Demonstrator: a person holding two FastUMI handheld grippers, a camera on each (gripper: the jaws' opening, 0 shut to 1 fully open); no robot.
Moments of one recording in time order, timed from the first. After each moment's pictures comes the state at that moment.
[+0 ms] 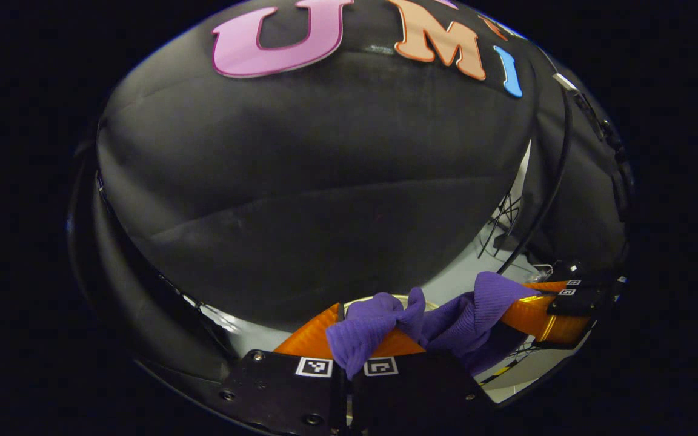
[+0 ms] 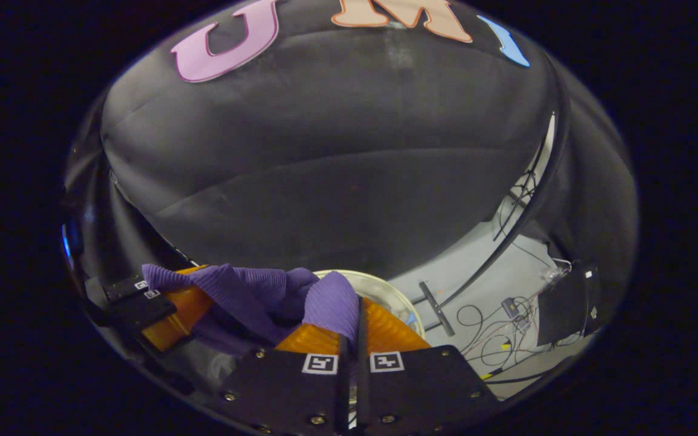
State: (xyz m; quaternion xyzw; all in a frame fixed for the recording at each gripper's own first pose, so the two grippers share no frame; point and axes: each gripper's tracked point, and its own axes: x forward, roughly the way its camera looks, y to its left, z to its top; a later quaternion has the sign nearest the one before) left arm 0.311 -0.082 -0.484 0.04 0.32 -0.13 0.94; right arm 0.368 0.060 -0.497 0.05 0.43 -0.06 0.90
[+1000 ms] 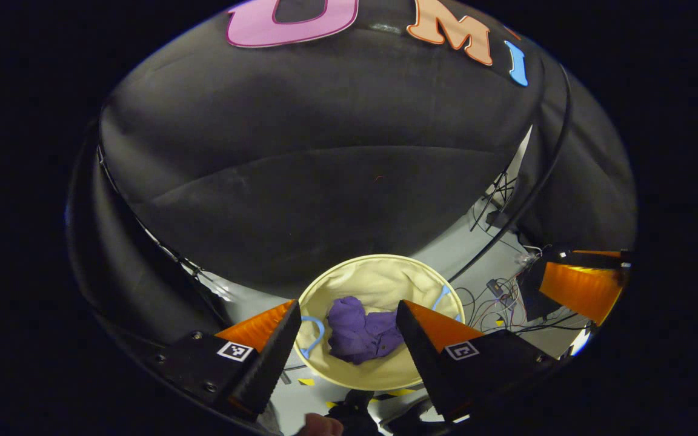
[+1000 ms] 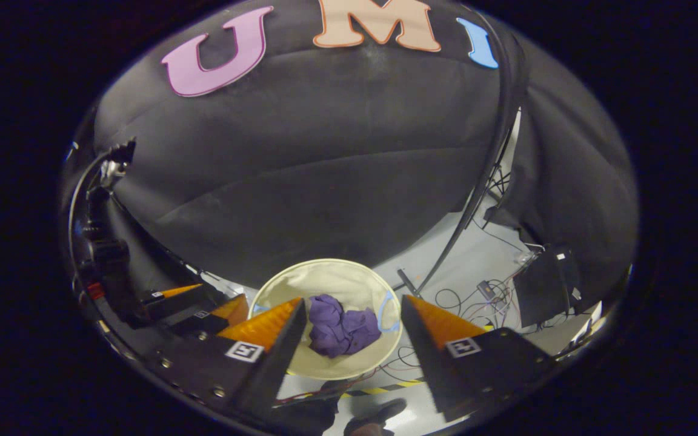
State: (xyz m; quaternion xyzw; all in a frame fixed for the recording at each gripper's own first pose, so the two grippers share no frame) left arm 0.259 -0.056 -0.463 0.03 0.39 -0.14 0.91; right arm 0.304 0.042 -0.403 0.04 0.43 -0.12 0.90
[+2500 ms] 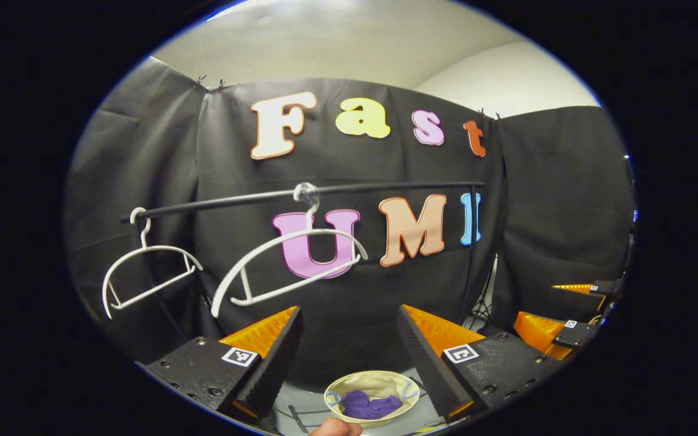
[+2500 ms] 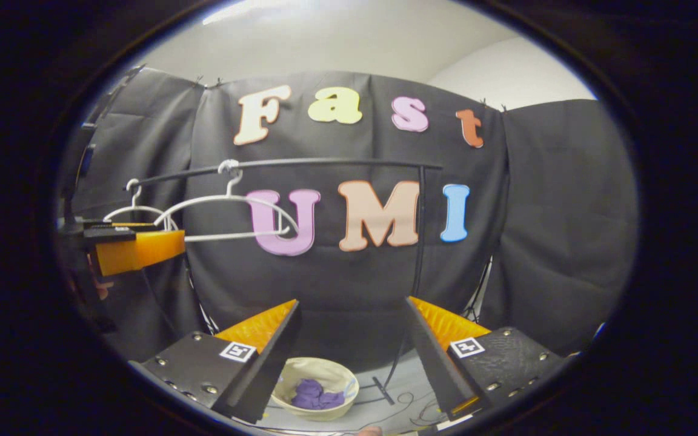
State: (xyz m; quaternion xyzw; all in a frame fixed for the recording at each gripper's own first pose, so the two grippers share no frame) left arm 0.090 -0.021 0.014 0.01 0.02 -0.11 0.99; right arm 0.198 0.054 -0.034 -0.03 0.08 -0.06 0.99
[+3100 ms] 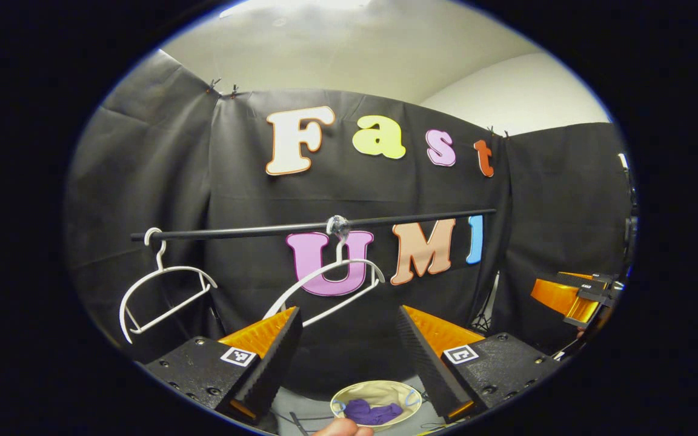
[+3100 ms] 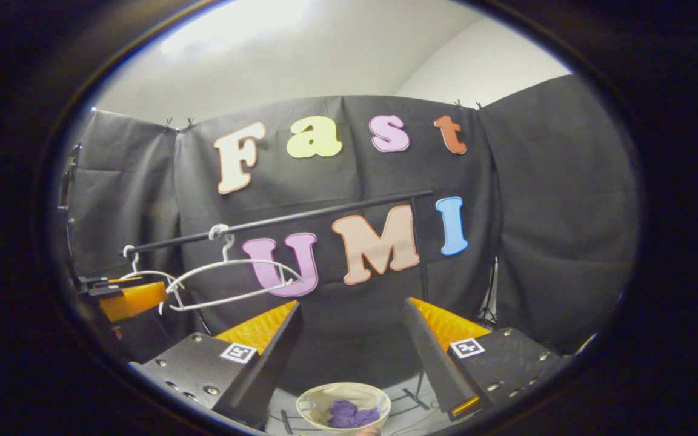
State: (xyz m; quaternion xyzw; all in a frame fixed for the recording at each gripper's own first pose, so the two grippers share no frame) left arm 0.091 0.022 0.043 -0.01 0.01 -0.11 0.99; right arm 0.205 0.048 0.019 0.04 0.04 -0.08 1.00
